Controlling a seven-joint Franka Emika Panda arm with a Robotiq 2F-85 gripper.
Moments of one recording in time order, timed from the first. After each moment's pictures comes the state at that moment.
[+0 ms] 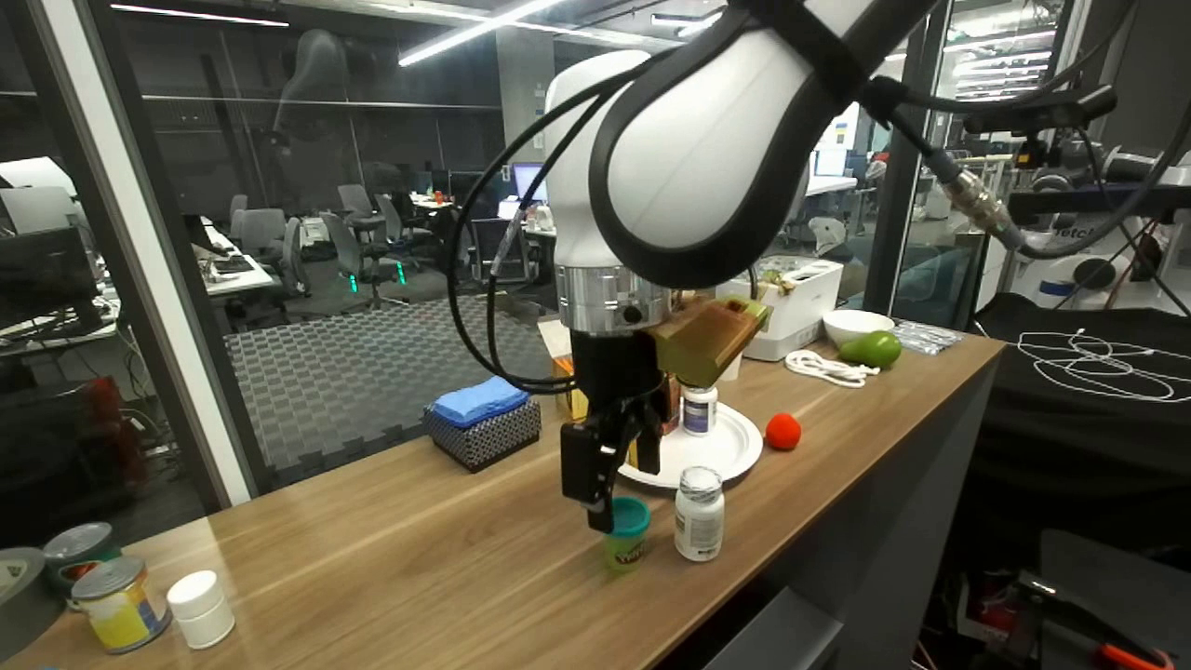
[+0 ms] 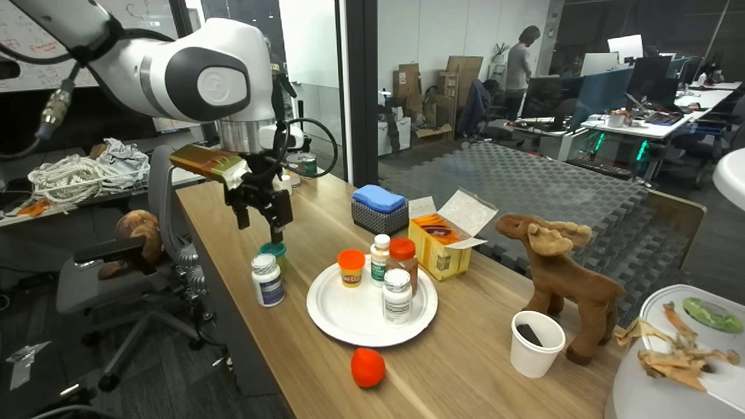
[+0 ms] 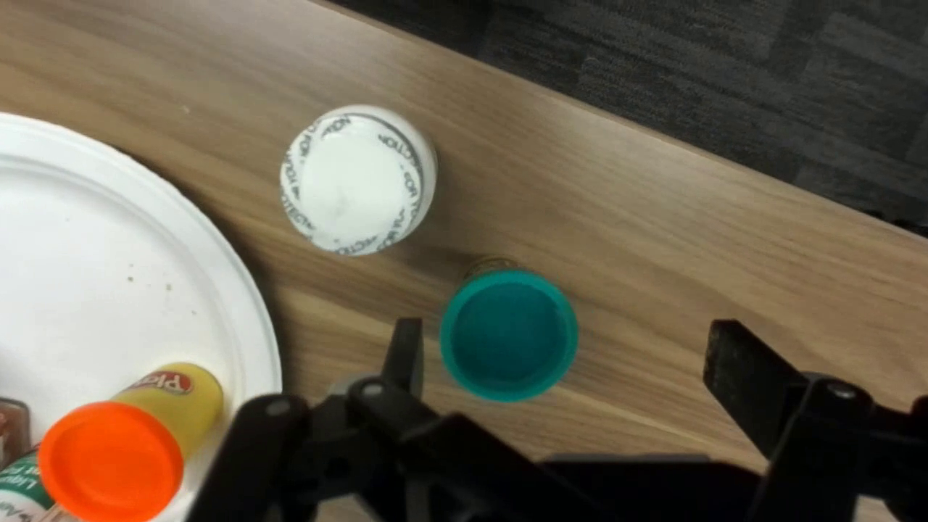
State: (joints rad) arm 0.16 0.24 0.11 -2.21 -0.03 2.40 0.08
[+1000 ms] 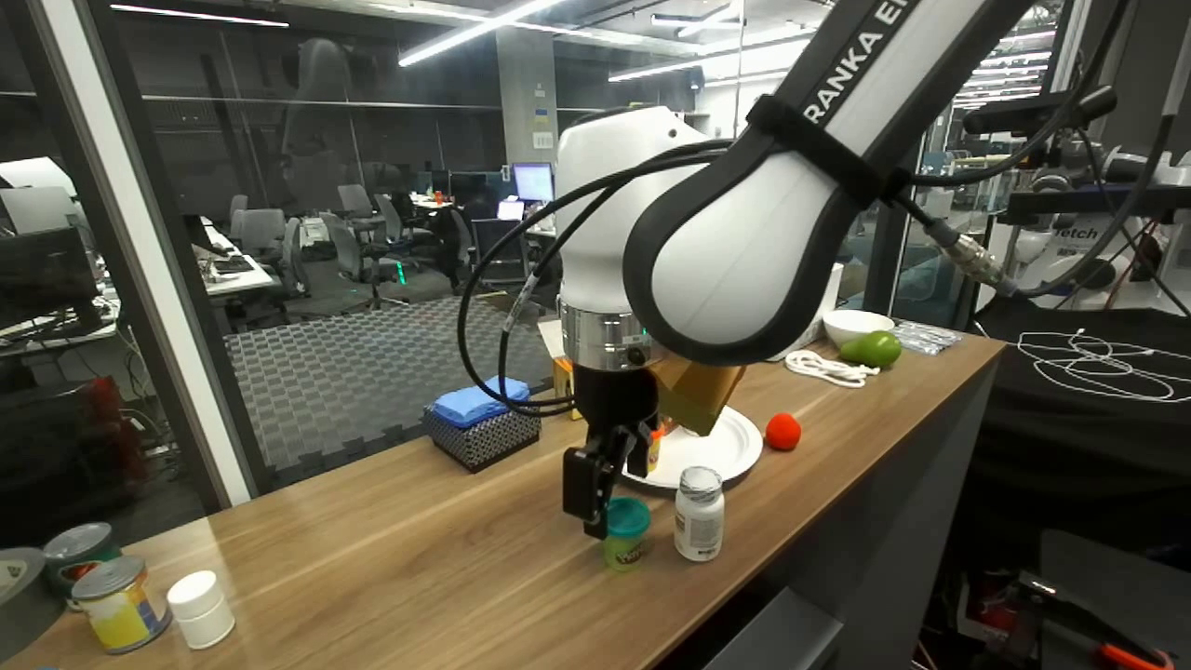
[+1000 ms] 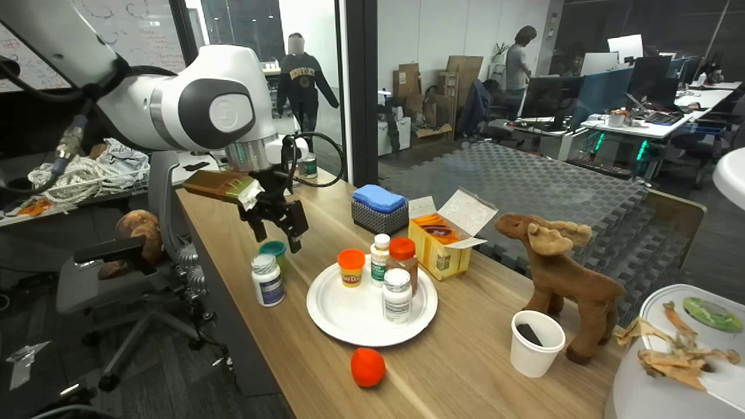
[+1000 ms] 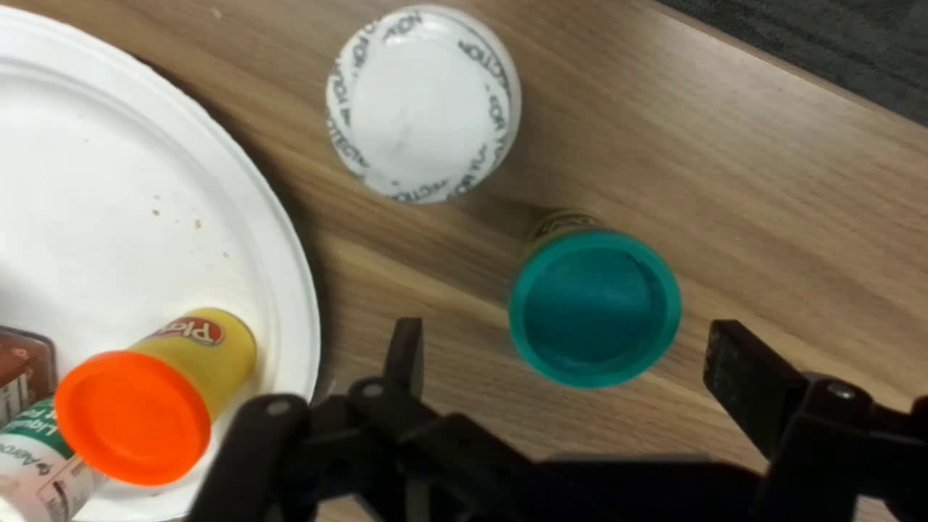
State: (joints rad) arm 0.18 0.30 0.07 -2.24 -0.19 2.58 0.15
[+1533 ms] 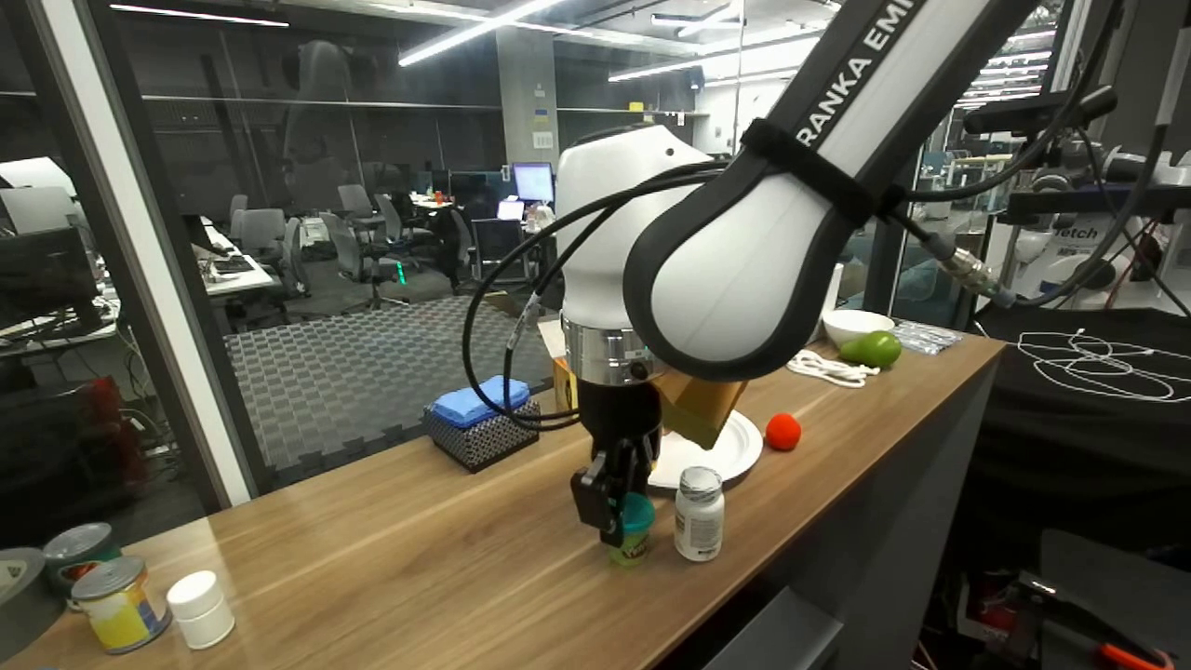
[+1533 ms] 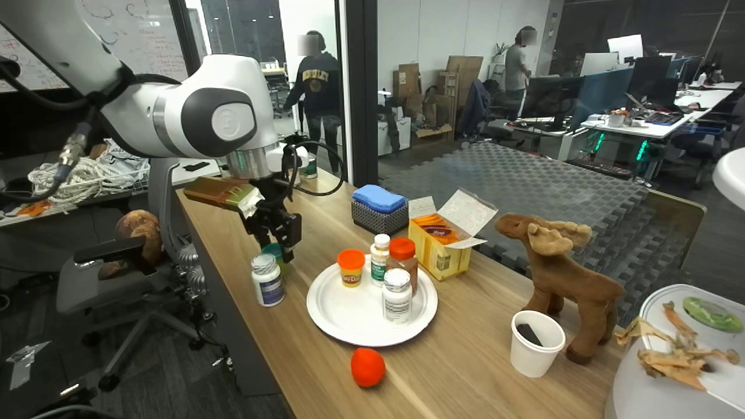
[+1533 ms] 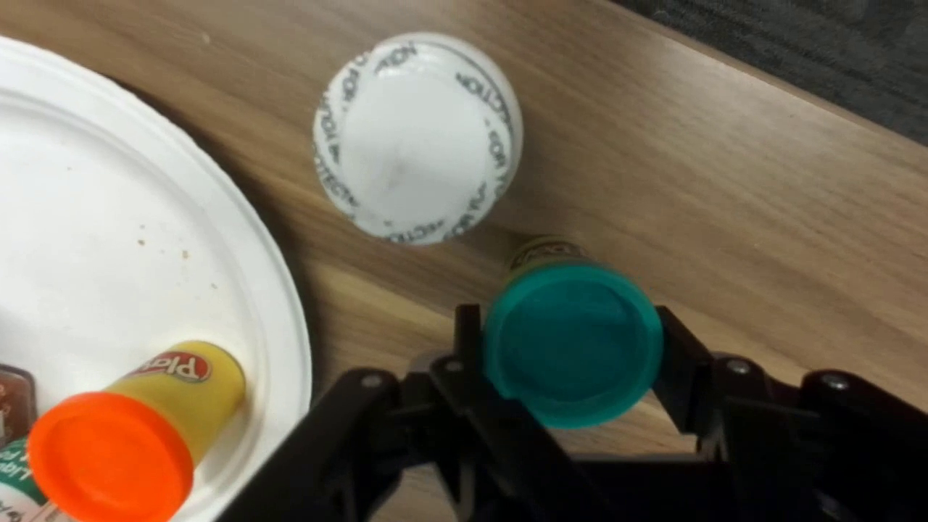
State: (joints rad) arm 0.18 0.32 0.07 -2.24 -0.19 2.58 0.15
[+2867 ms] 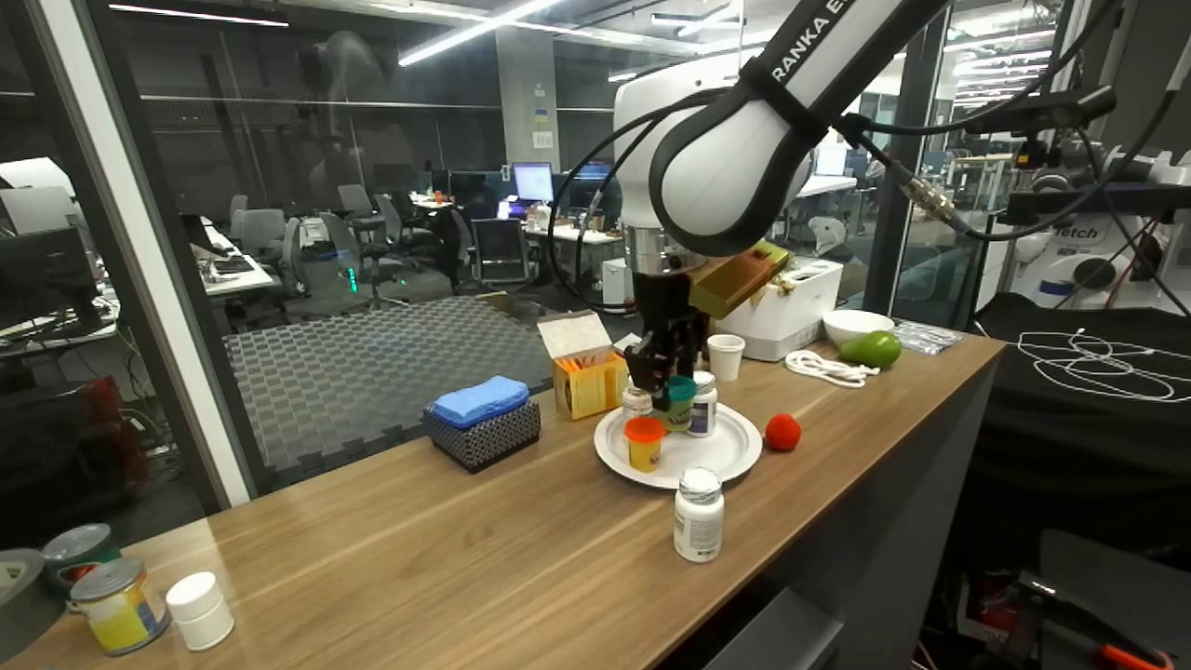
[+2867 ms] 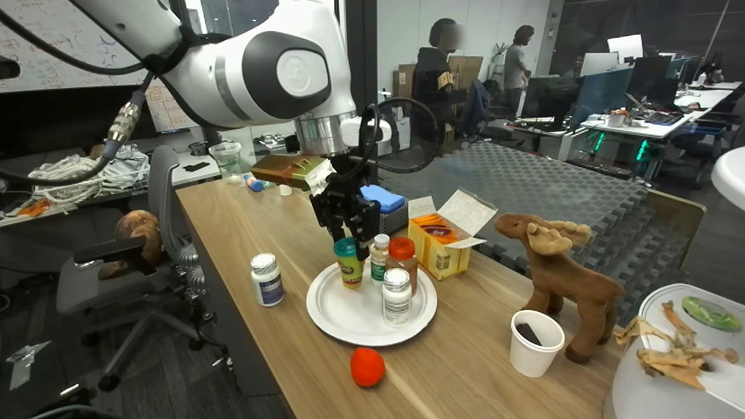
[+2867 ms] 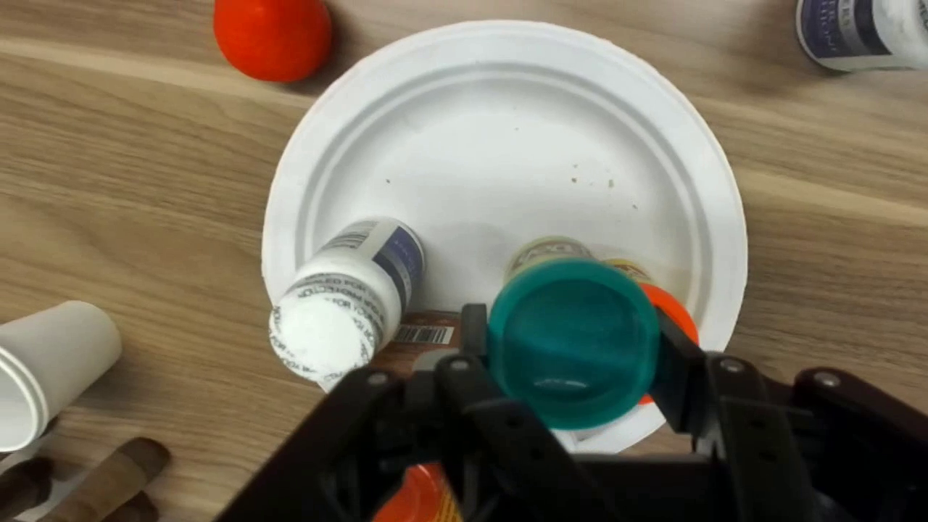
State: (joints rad) arm 0.07 0.28 -0.08 -2.11 -0.25 2.43 0.16
